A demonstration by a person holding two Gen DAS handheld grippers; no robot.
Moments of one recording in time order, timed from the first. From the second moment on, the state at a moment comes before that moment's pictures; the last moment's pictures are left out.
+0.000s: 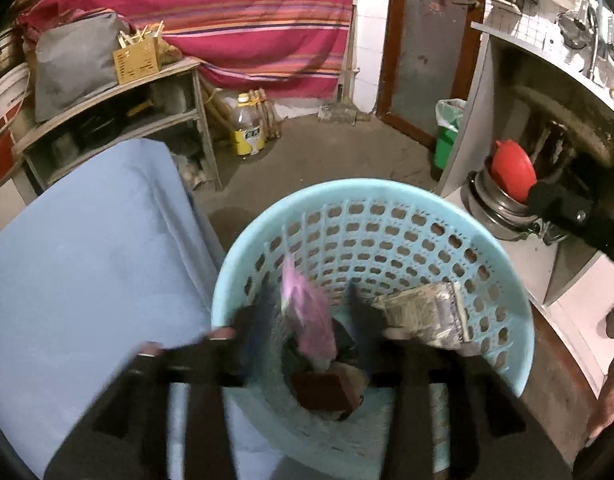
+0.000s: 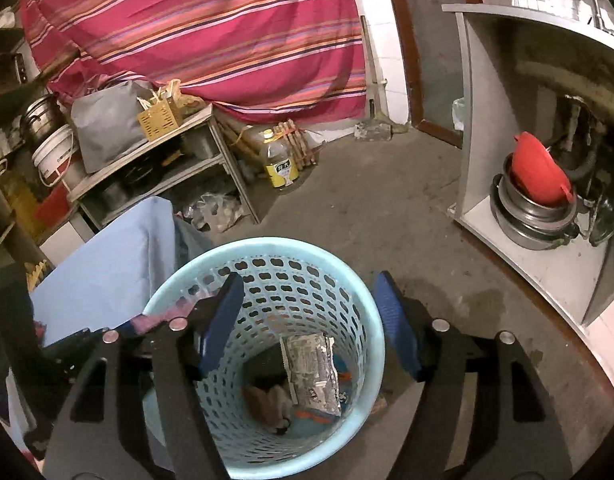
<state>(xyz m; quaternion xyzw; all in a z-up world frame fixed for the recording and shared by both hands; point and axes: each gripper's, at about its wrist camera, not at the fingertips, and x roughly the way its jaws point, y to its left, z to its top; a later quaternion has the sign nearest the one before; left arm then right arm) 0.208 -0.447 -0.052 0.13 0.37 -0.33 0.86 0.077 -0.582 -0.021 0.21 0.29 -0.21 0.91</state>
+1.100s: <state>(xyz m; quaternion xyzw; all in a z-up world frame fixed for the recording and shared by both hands) 0.296 0.003 -0.018 0.04 0.34 -0.03 0.94 0.233 -0.335 -0.029 0.08 0.33 -0.11 0.93</state>
